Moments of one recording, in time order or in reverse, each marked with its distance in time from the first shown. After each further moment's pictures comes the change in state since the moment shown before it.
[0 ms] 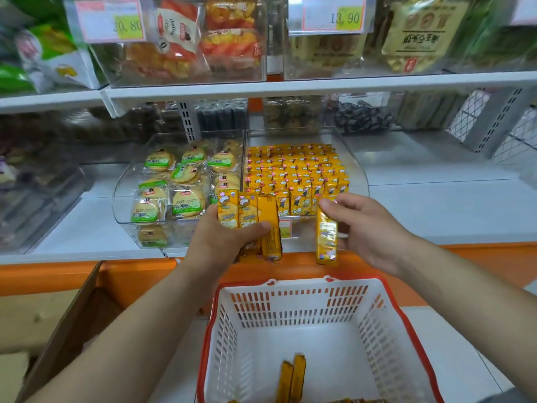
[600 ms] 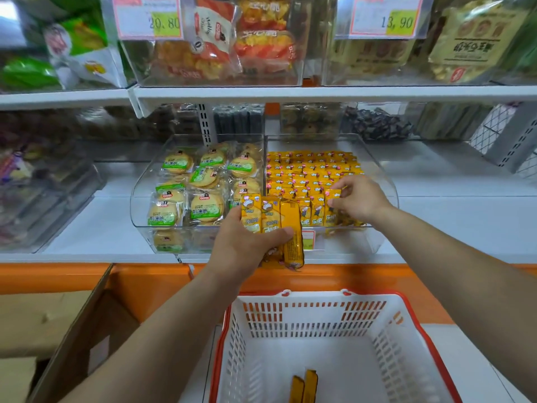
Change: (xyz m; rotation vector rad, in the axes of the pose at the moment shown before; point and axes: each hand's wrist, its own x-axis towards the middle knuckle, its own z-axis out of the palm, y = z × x) left_hand 0.025 -0.007 -0.008 0.021 0.018 0.050; right_hand 0.125 0.004 -0.006 -0.866 0.283 -0.128
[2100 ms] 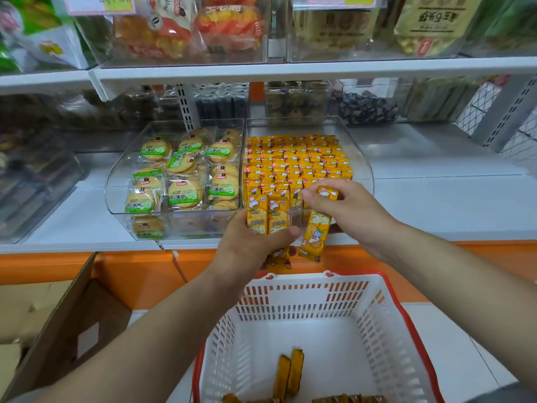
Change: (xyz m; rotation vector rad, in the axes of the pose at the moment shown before) left_hand -0.022 -0.020 0.042 -0.123 -0.192 -0.027; right_hand -0.107 -0.023 -0.026 0.523 -0.213 -0.025
